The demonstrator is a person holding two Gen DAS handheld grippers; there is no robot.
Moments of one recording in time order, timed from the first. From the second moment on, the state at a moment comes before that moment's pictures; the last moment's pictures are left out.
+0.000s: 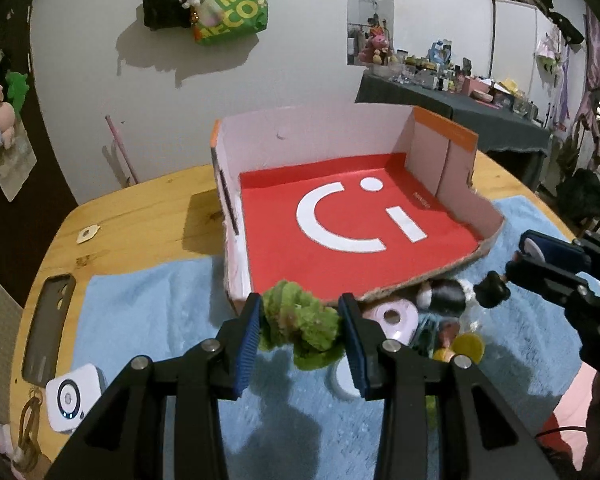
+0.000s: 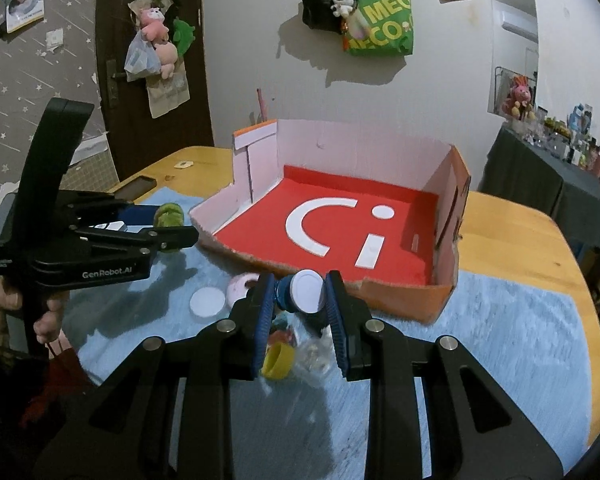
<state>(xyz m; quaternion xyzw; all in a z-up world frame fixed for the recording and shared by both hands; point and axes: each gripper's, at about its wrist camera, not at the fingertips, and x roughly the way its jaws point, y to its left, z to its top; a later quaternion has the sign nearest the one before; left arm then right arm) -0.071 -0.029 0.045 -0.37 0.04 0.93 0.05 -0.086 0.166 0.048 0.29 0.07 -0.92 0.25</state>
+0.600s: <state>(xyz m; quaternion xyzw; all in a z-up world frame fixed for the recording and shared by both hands) -0.120 -0.004 0.059 -0.37 0.03 0.92 0.07 -0.140 0.161 0.059 0.28 0.06 -0.93 0.24</state>
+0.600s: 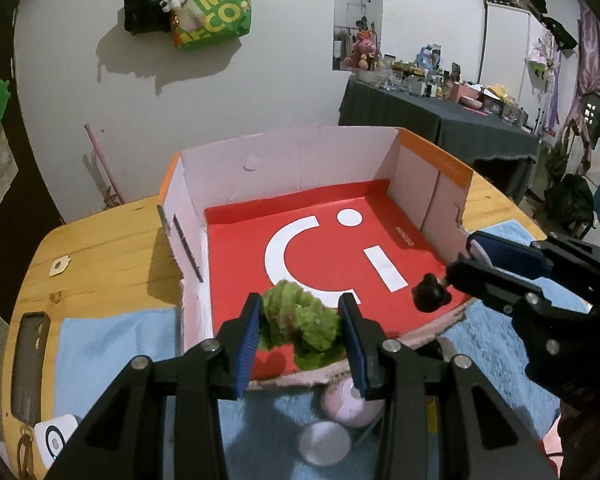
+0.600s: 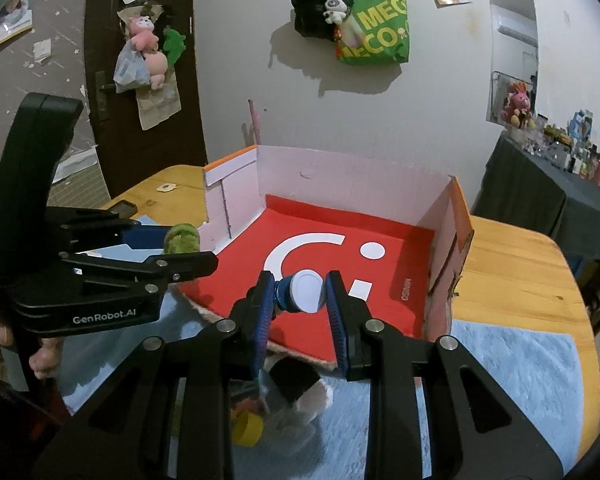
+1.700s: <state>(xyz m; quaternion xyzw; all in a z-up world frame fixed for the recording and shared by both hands) -0.199 -0.010 0.005 -0.45 0.00 0.89 0.06 -0.226 0.142 0.011 0.35 0.08 -0.92 0.17</state>
